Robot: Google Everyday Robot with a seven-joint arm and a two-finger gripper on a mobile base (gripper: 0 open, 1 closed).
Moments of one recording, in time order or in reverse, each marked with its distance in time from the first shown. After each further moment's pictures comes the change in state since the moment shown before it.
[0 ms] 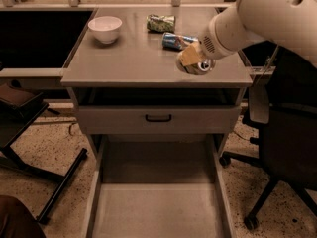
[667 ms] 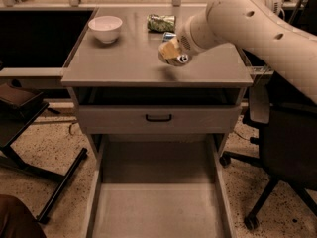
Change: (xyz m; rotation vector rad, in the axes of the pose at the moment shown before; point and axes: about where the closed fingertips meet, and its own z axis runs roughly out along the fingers) arm -0.046 0.007 0.067 -0.026 -0.107 -0.067
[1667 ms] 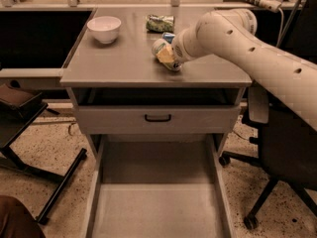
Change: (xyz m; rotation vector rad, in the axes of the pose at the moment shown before) arm 0.016 -0.017 0.076 -0.017 -0.032 0.060
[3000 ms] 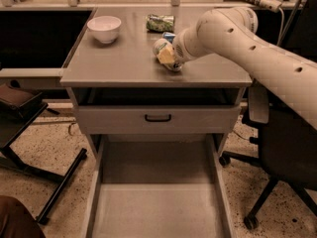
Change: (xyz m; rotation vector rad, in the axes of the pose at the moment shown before) arm -0.004 -0.001 -0.003 0.000 0.000 0.000
